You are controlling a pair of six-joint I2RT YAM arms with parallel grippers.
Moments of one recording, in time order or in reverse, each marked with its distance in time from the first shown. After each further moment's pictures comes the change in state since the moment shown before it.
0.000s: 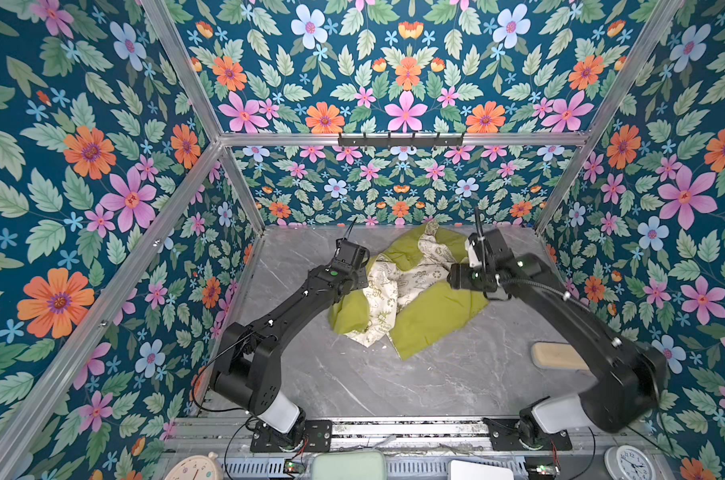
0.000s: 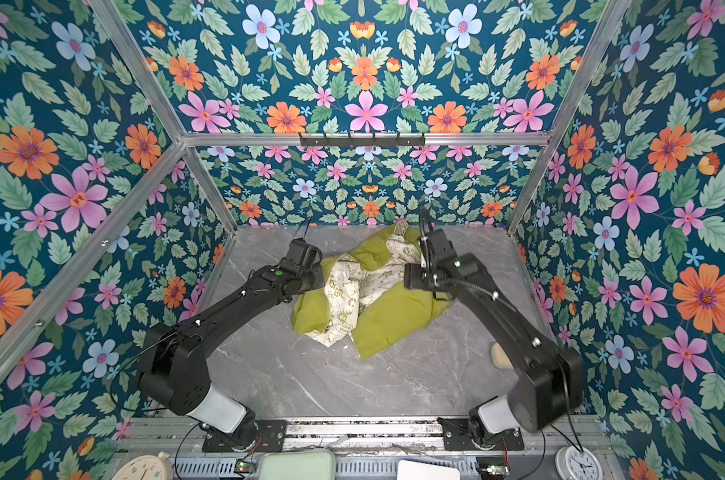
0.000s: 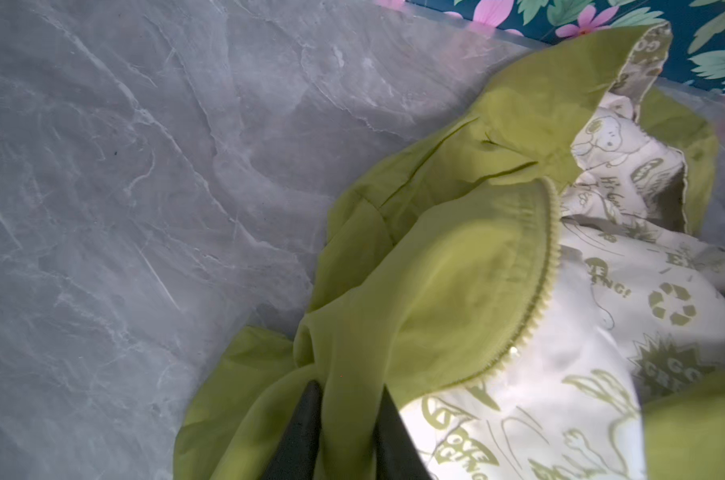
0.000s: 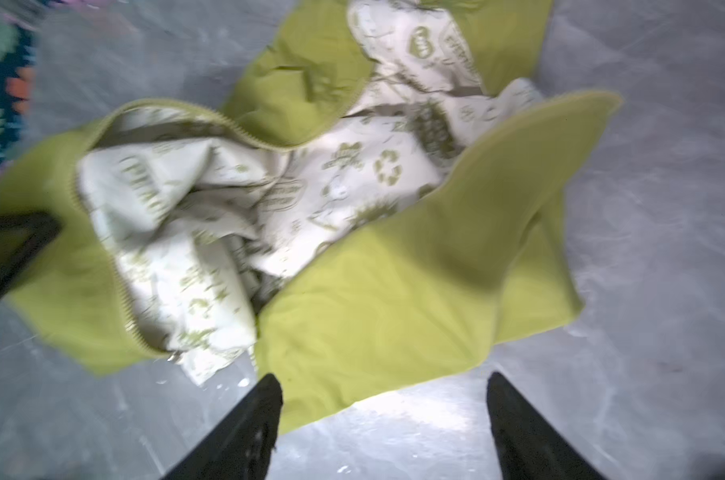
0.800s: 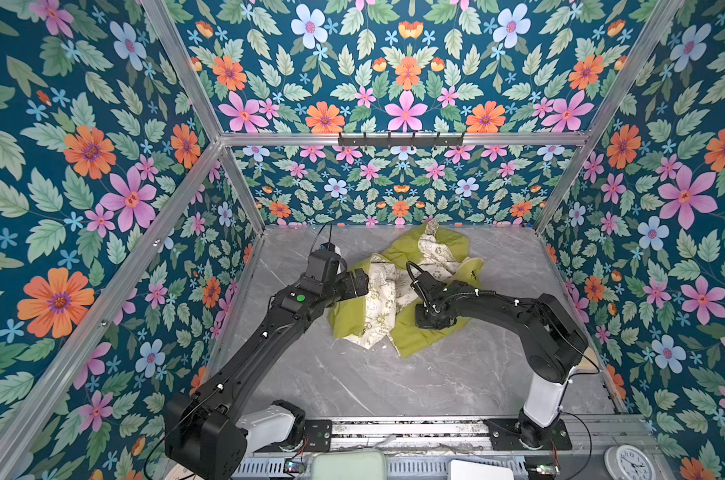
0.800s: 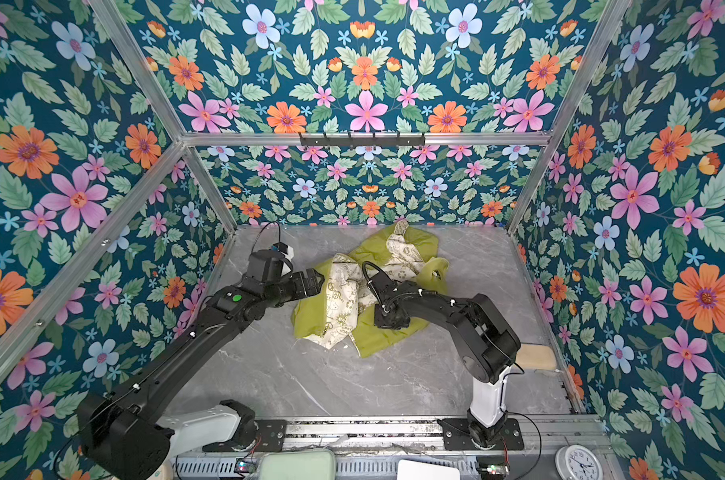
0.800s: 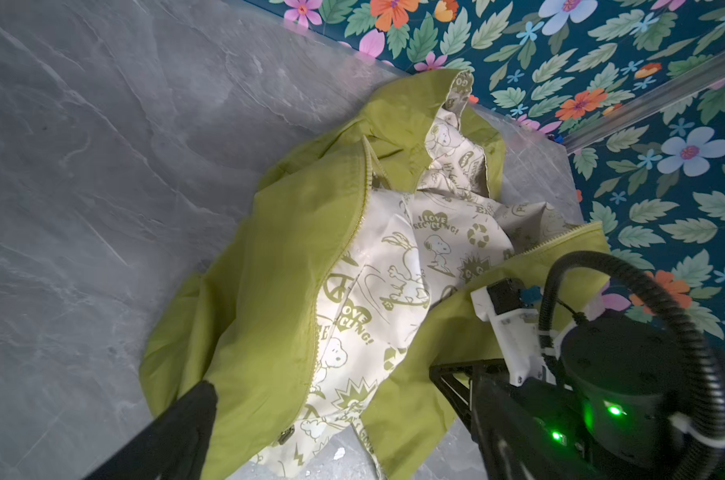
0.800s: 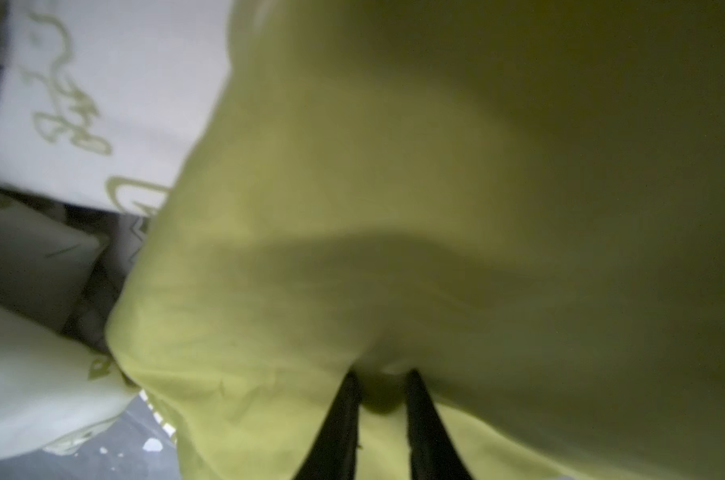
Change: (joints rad) left arm 0.021 -0.370 -0.184 0.008 0.298 -0.020; right arm 0.187 0.433 -0.064 0.155 0.057 0.219
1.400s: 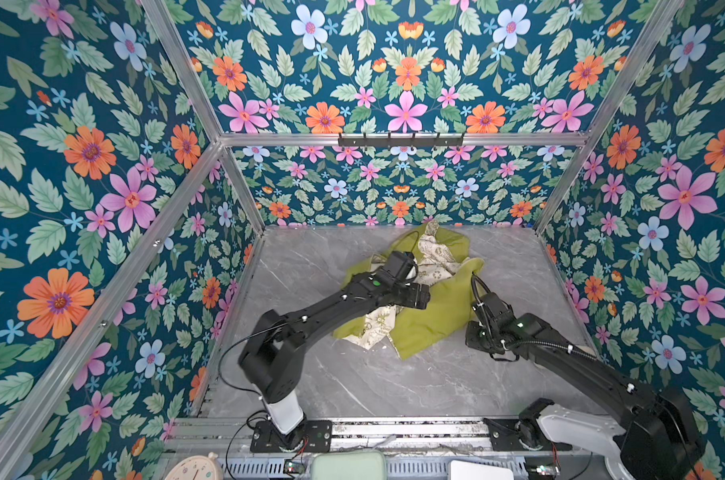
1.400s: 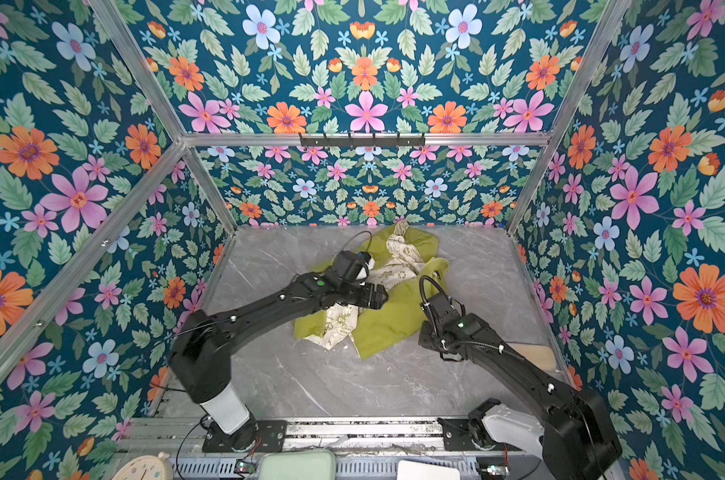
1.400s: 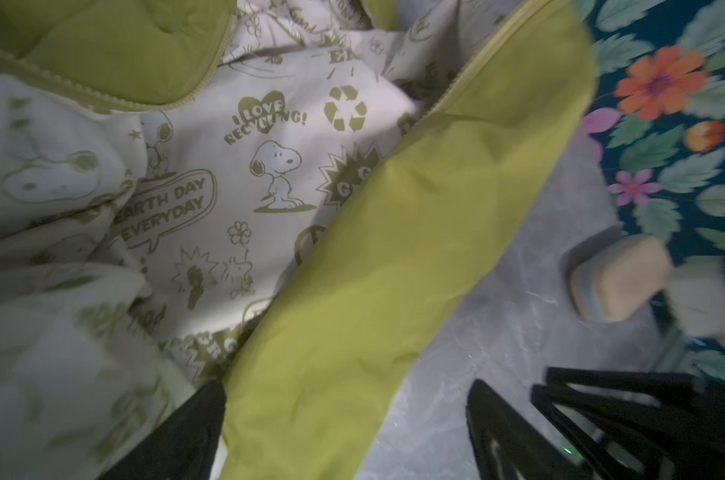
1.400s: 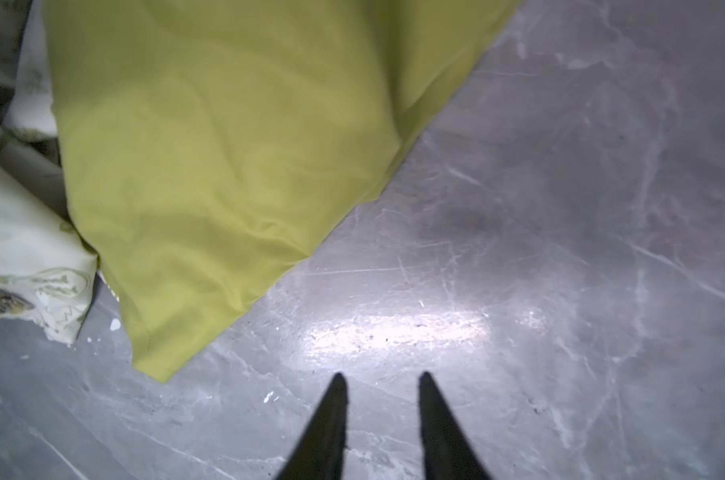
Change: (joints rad) left arm -0.326 0.597 0.330 0.072 0.014 0.111; right arm -0.163 -0.678 -0.457 -0.079 -0.003 0.069
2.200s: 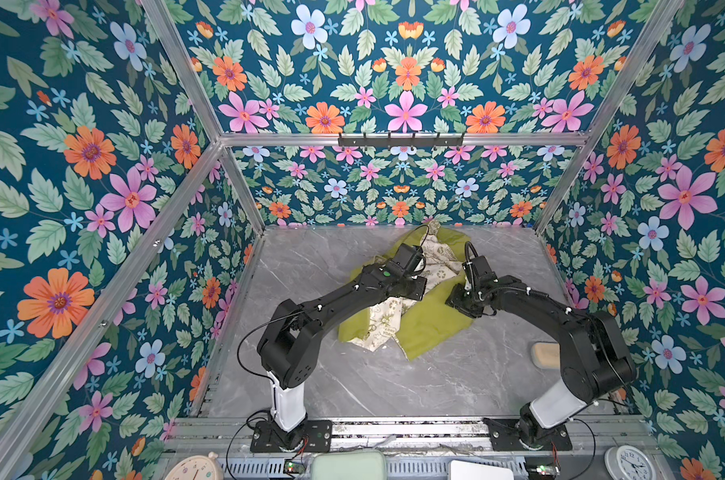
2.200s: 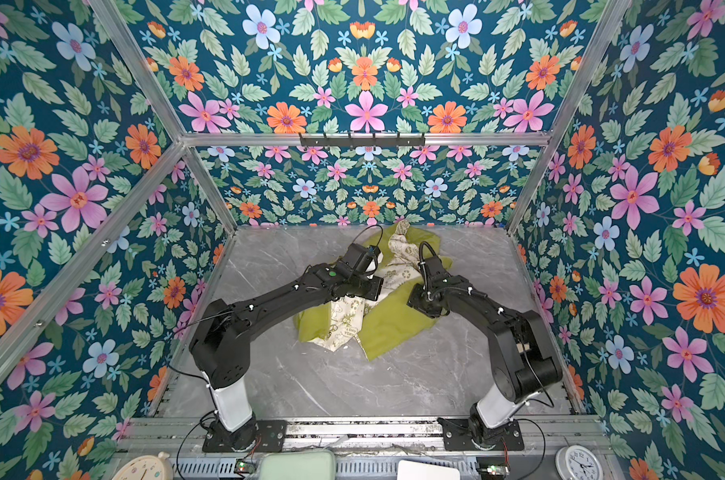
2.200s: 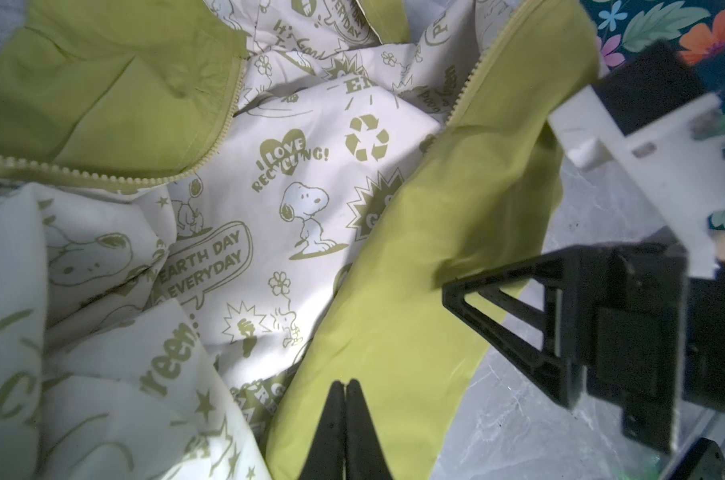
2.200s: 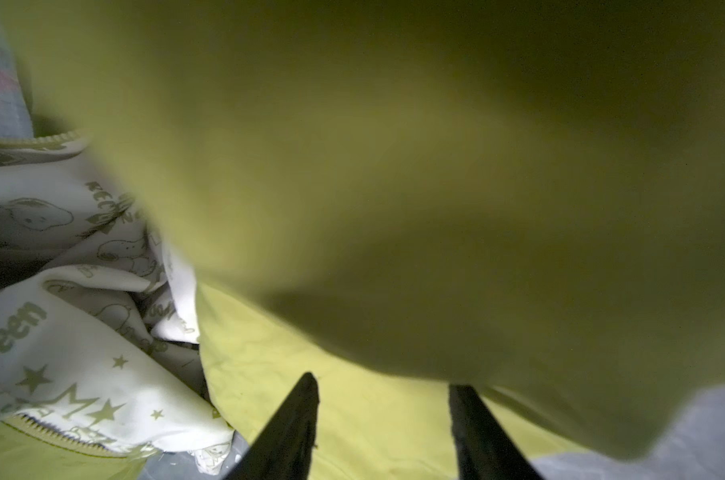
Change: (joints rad) left arm 0.010 0.027 0.100 -0.043 -0.014 0.093; right arm -0.174 0.512 0.359 0.199 -0.173 -0.014
